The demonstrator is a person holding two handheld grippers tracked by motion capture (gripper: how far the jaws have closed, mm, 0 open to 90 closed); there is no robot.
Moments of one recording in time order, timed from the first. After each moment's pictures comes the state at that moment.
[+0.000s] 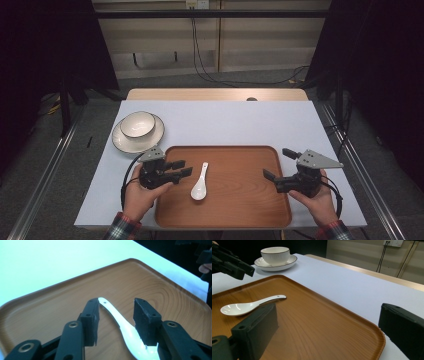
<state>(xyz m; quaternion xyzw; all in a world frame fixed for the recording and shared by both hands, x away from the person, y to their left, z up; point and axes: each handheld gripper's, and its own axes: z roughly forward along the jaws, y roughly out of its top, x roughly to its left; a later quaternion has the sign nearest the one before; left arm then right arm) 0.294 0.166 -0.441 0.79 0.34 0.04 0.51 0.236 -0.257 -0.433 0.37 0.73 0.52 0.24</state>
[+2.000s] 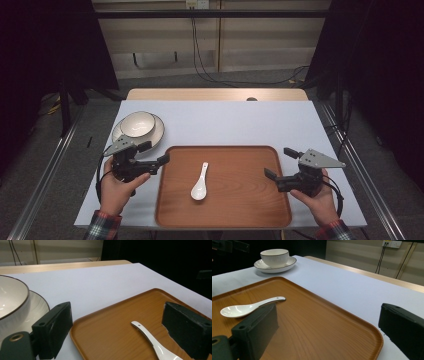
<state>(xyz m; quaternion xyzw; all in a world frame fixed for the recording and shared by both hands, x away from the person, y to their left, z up) 0.306 0.222 -0.418 0.73 0.38 0.13 0.56 0.236 -0.260 -0.431 0.37 0.73 0.53 0.24</state>
